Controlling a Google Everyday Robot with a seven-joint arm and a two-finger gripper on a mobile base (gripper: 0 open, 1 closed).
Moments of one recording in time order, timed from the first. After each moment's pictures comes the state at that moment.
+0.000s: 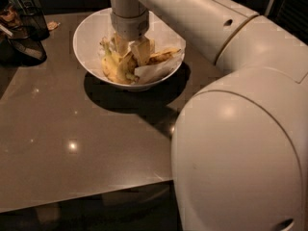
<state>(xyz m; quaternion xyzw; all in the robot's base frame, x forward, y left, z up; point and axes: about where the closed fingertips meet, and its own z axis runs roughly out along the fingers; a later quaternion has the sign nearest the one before) 0.666 0.041 0.885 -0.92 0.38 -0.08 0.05</state>
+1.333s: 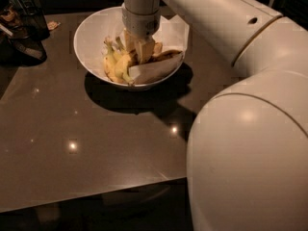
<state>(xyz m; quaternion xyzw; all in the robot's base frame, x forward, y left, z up) 0.664 0.025 0.893 -0.89 0.45 -0.06 0.09</state>
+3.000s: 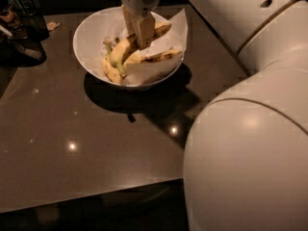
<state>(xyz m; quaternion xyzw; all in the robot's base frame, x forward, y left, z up) 0.660 0.030 0.960 -0.87 0.47 -0.09 0.13</state>
